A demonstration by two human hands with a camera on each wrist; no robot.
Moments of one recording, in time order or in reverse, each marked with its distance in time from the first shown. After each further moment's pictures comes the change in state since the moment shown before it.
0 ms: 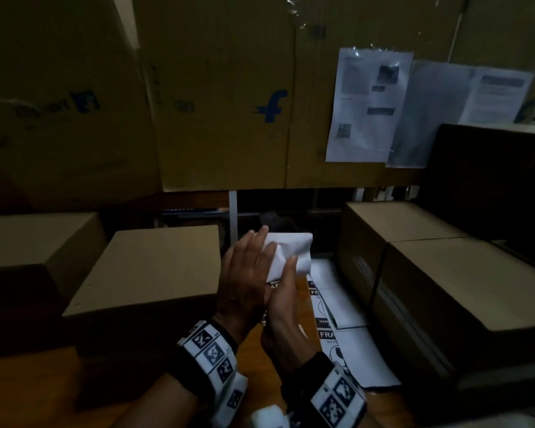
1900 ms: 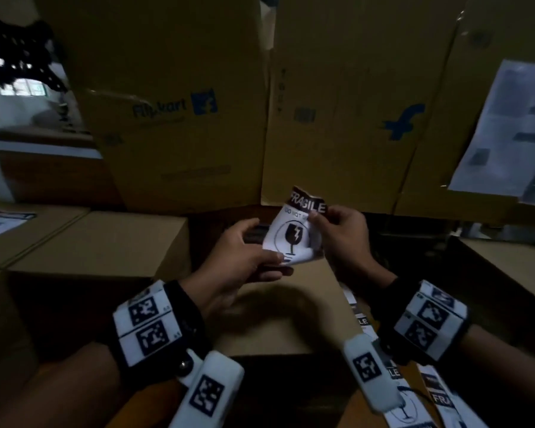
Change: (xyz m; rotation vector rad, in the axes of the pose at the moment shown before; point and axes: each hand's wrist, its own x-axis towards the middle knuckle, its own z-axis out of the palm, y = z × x) left_hand 0.045 -0.218 -0.145 -1.197 -0.290 -1.267; right_hand 0.071 -0.013 0.205 -0.657 -0.188 -0.534
